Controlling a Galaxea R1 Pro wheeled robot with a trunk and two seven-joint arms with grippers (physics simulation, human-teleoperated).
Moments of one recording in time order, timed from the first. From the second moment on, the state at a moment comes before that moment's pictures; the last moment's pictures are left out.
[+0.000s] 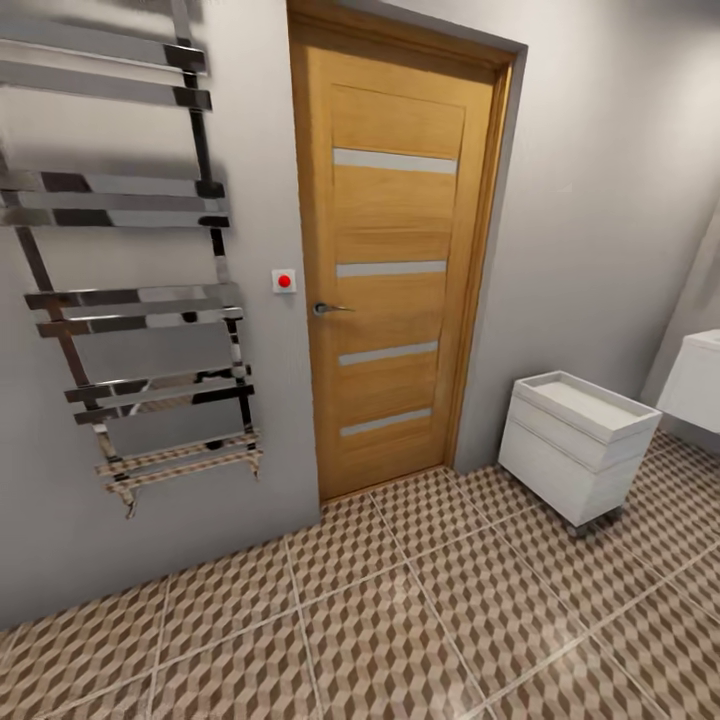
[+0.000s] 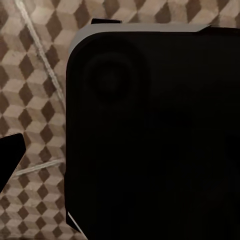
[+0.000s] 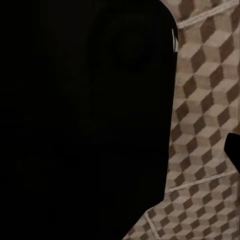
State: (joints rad) left arm 0.00 0.00 0.01 -0.03 0.06 -0.06 0.00; right arm 0.00 0.00 0.01 0.00 0.00 -0.02 0.00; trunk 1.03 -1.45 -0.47
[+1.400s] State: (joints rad) left arm 0.00 0.00 0.01 -0.03 0.06 -0.06 0.00; right arm 0.00 0.00 0.01 0.00 0.00 -0.05 -0.01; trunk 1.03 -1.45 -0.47
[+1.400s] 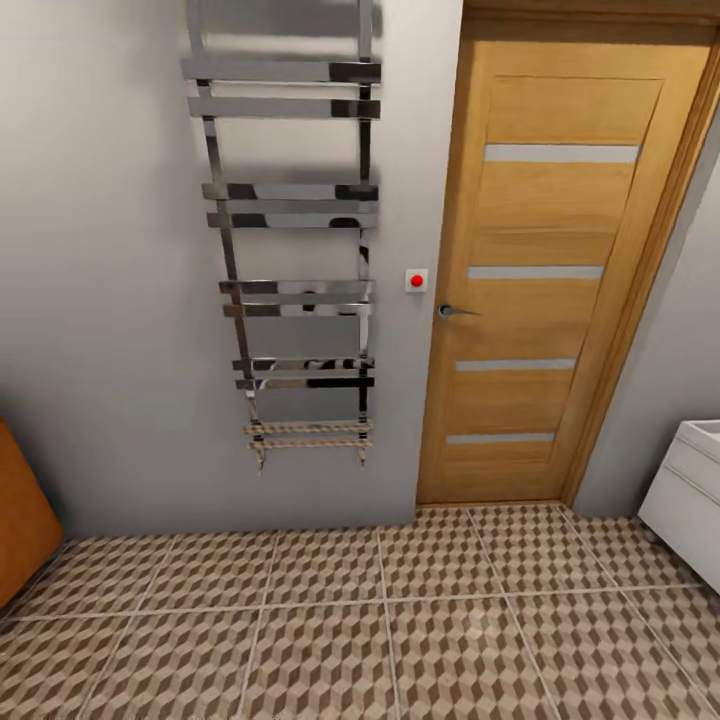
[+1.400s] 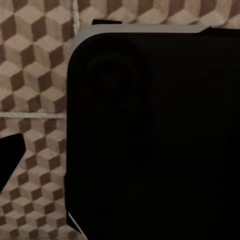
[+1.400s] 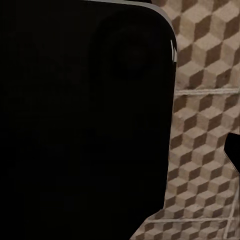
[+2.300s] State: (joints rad) left arm 0.00 0.00 0.01 -0.03 0.06 -0.07 0.00; right arm 0.00 0.00 0.01 0.00 0.00 -0.05 -0.01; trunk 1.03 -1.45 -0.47
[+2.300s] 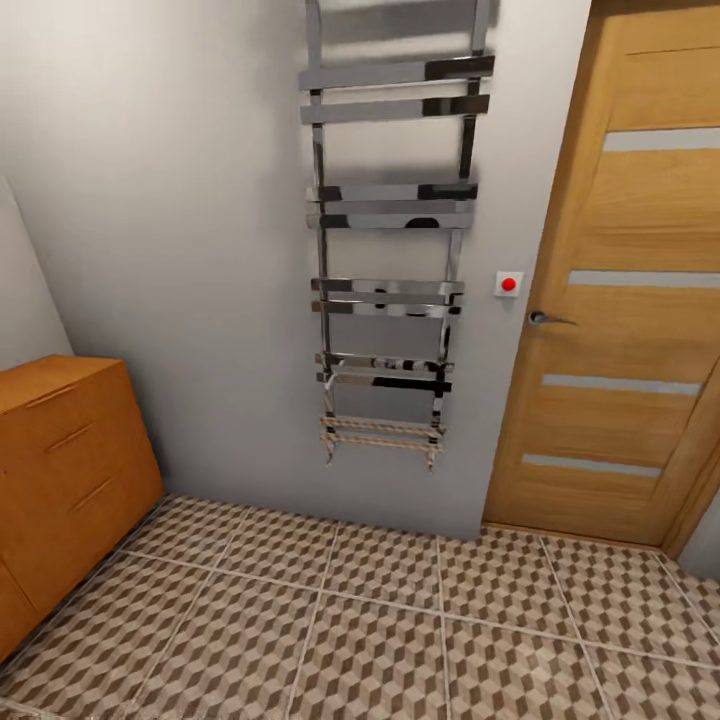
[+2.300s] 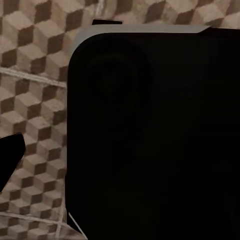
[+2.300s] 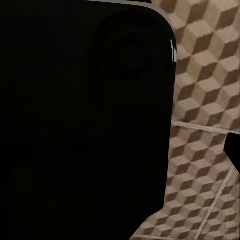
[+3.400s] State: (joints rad) left arm 0.00 0.00 0.01 -0.03 0.06 -0.06 0.00; right arm 0.00 0.00 0.01 0.00 0.00 -0.05 -0.01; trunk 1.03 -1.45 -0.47
